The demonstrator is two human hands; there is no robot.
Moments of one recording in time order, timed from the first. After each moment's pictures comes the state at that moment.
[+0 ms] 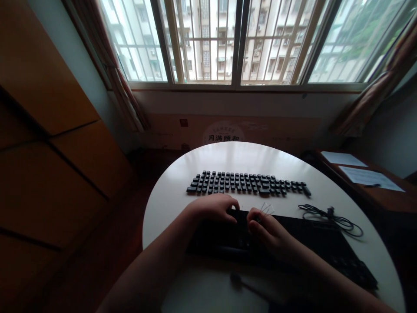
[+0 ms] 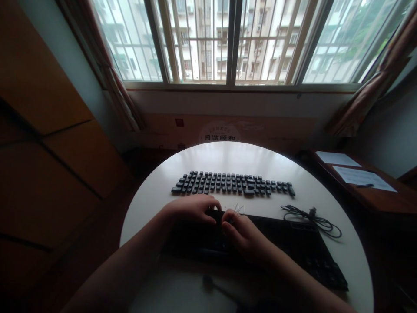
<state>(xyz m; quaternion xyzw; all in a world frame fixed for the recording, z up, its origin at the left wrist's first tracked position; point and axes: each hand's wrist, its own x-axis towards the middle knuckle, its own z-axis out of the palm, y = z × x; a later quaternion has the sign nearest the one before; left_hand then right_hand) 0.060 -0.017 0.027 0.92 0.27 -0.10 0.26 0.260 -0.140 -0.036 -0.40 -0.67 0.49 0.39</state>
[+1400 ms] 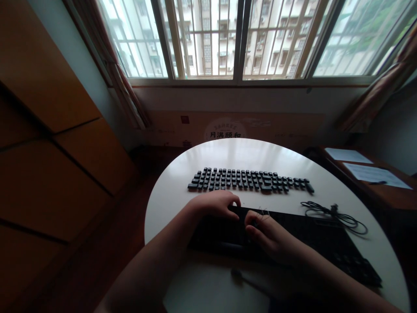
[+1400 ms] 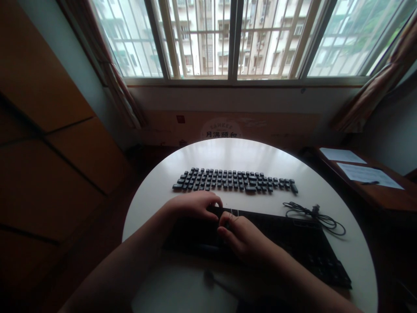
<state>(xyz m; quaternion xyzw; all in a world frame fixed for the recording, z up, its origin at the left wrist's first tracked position) 0.060 -0.014 0.020 0.92 0.27 -0.09 0.26 0.256 -0.146 -0.018 -0.43 -0.75 0.40 0.29</state>
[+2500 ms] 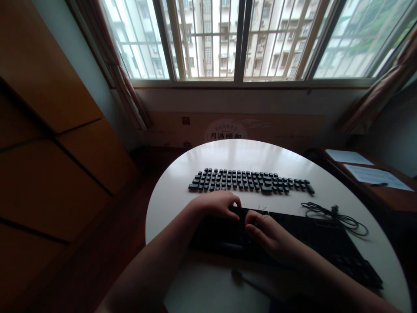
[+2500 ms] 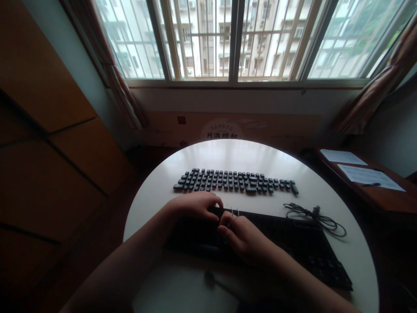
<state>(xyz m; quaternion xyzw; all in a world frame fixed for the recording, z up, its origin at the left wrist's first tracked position) 0.061 -0.016 0.024 0.92 0.27 -0.09 0.26 0.255 -0.144 -0.021 -0.43 -0.74 0.42 0.31</state>
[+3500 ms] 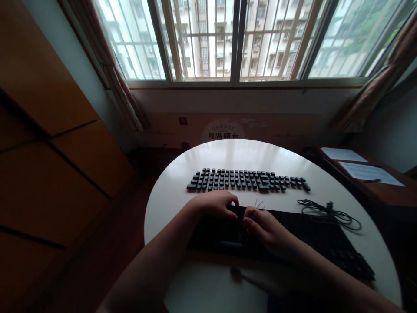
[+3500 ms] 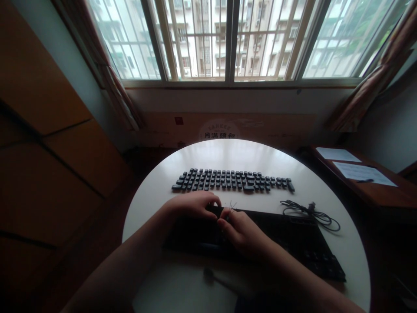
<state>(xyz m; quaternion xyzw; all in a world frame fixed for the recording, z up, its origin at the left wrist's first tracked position) 0.061 -0.014 0.021 0.92 0.27 -0.09 0.26 0.253 -0.140 -0.026 -0.45 -0.71 0.41 0.34</state>
